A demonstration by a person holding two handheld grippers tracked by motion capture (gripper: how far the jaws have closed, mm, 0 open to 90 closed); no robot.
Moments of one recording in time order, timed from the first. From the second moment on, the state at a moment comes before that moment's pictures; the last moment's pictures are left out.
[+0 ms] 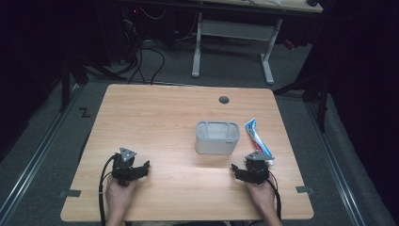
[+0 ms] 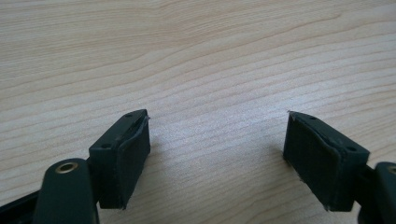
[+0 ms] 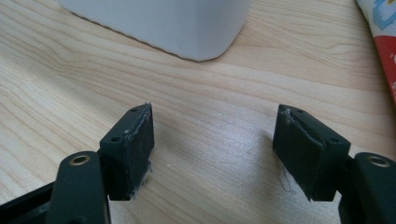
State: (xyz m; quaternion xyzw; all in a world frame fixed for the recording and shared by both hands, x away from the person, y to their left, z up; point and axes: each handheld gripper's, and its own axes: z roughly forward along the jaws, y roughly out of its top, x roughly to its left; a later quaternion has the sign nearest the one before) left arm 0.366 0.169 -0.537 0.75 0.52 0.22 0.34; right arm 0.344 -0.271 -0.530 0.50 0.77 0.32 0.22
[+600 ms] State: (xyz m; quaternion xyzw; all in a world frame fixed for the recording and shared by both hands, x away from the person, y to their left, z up) left arm 0.366 0.171 -0.536 0.75 0.52 0.21 0.34; right arm 0.333 -0.279 -0.525 0.51 0.77 0.33 0.21
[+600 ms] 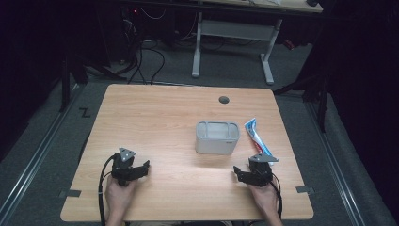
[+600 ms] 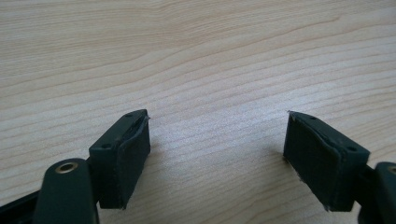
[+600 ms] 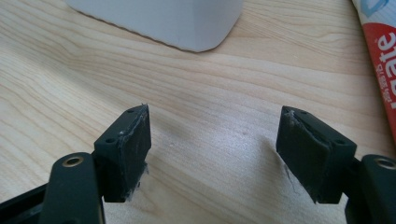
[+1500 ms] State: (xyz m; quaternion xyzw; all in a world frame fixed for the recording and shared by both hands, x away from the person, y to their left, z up) left arm 0.366 0.171 -0.536 0.75 0.52 0.21 0.34; right arm 0.316 -0.297 -0.514 0.52 0.75 0.34 0.21
